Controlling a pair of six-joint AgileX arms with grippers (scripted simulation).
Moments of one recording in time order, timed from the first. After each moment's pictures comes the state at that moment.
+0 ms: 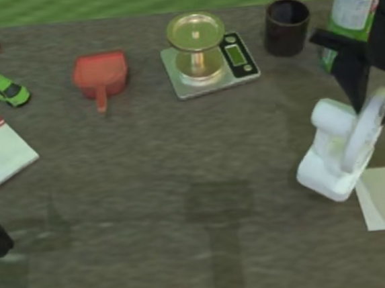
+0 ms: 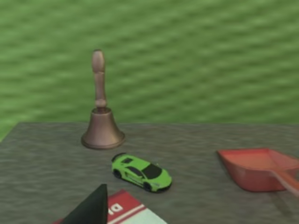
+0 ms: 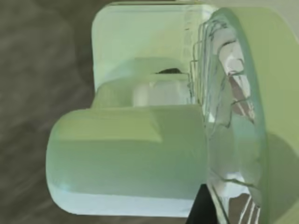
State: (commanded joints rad) left arm 0.00 0.00 0.00 0.00 0.00 0.00; right arm 0.36 1.83 1.70 -1.46 0.01 1.06
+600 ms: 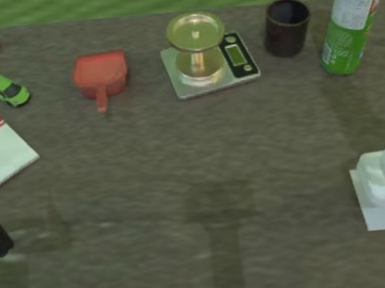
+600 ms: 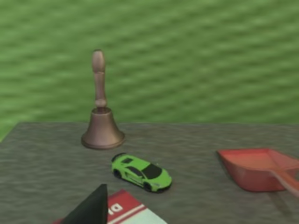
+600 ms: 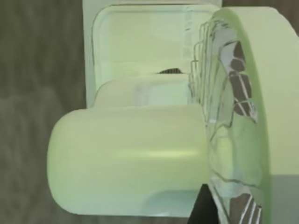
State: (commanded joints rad) left arm 0.00 0.00 0.00 0.00 0.00 0.00; right arm 0.20 1.61 1.41 -1.39 0.01 1.75
